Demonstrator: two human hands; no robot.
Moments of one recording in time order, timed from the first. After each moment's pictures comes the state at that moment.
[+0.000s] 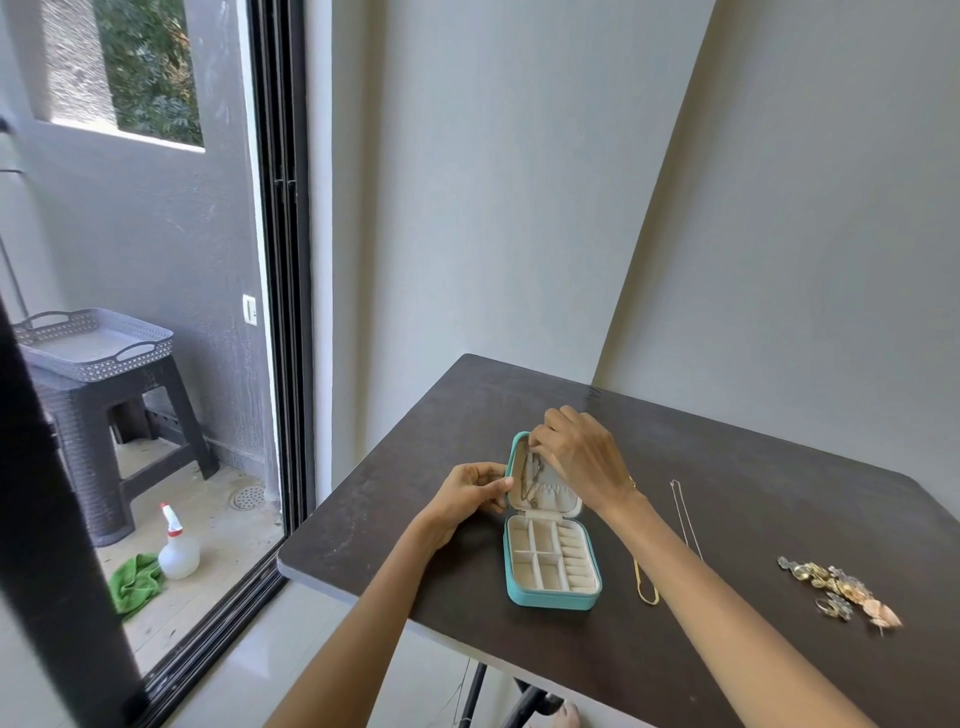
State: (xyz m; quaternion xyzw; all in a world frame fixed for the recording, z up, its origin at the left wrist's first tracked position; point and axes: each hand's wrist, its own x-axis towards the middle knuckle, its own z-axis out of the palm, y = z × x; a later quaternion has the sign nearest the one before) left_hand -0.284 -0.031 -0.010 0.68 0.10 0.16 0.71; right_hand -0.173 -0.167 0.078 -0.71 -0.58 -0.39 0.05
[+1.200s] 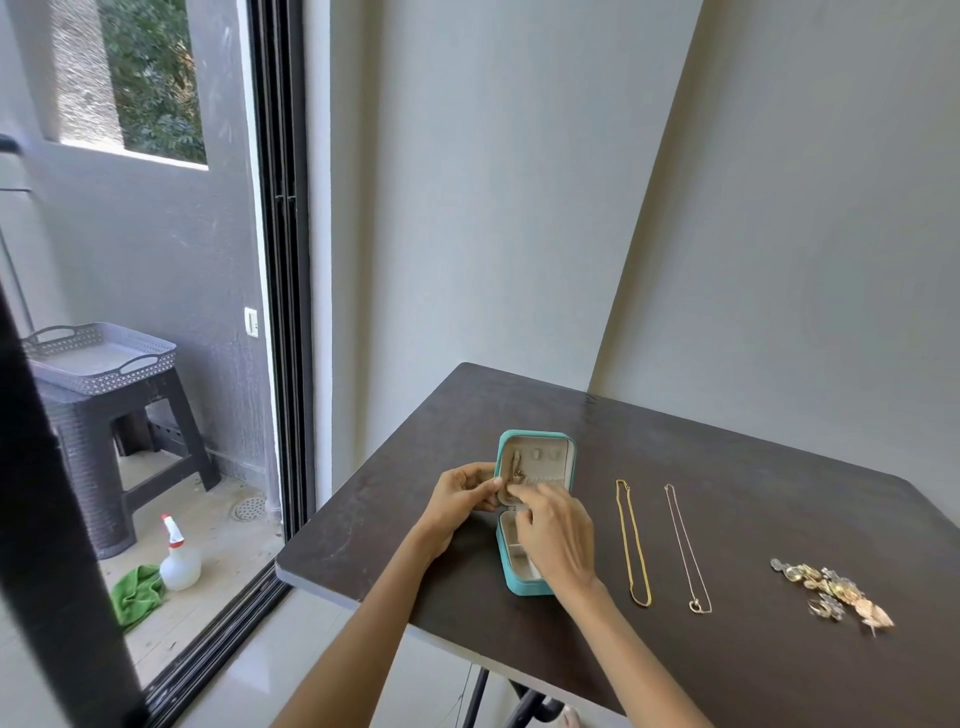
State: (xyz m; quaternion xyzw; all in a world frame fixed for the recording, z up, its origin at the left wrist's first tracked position) left_hand -0.288 -0.037 -0.012 0.66 0.10 0.24 0.70; right_hand -0.235 -0.180 0.015 -0.85 -0.42 -0.22 0.22
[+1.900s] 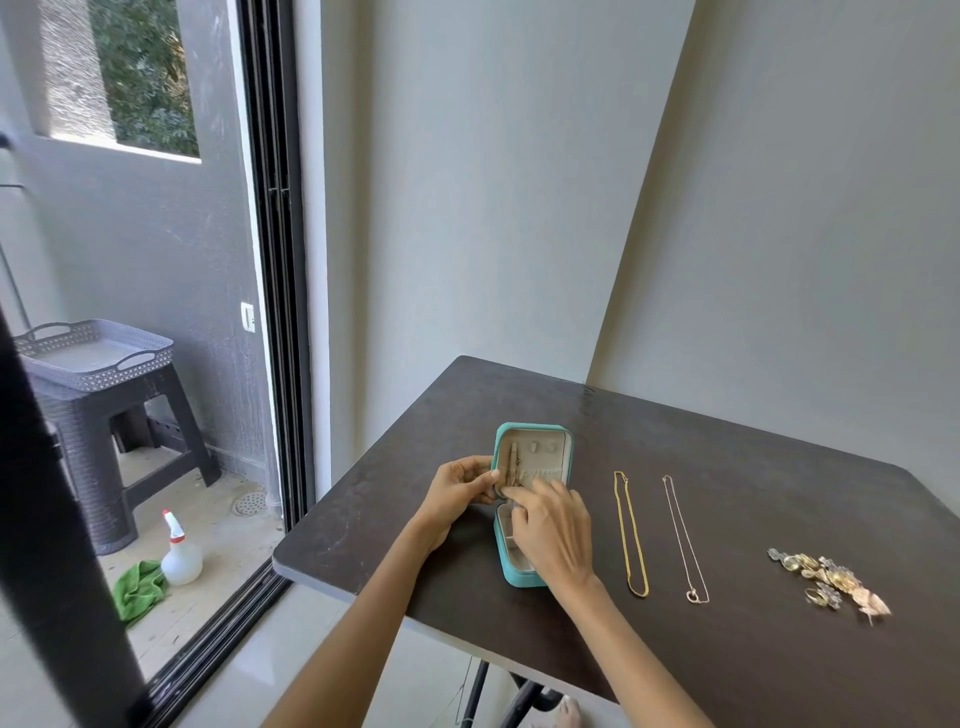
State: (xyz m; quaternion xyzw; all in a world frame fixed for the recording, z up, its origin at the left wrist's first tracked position) left_hand -0.288 -0.038 -0.011 0.67 0.10 0.24 0.70; right_hand -0.240 -0.183 0.014 -0.85 -0.42 -0.26 0.19
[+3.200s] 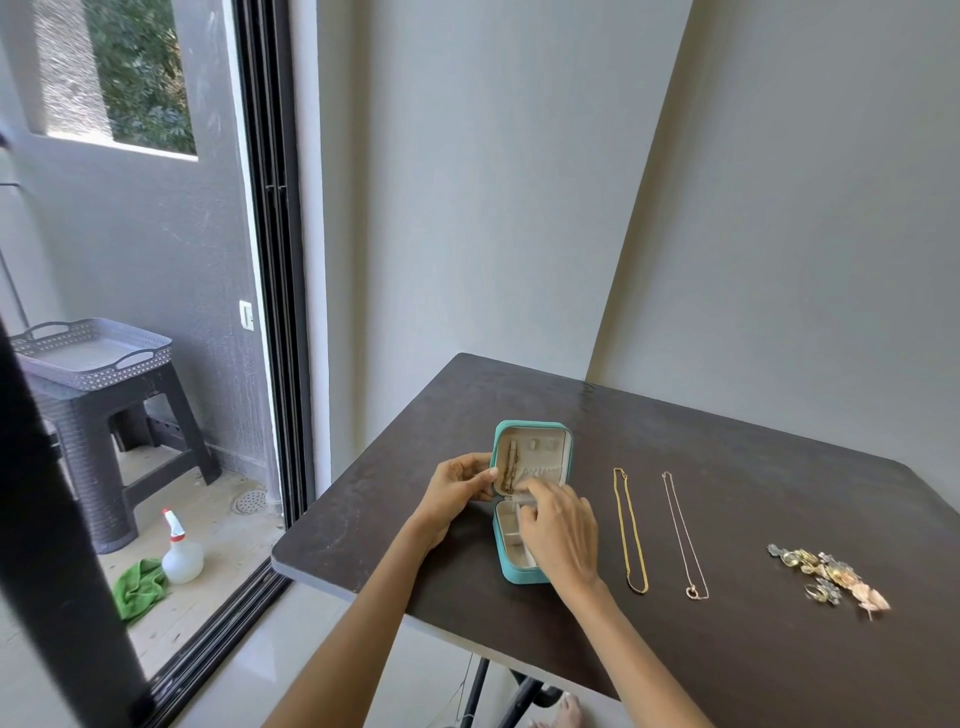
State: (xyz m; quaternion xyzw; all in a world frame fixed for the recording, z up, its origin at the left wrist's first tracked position) left_hand -0.289 -0.039 -0.009 0.68 0.11 0.24 0.68; right_hand -0.234 -0.188 0.009 -0.88 -0.39 -0.18 0.21
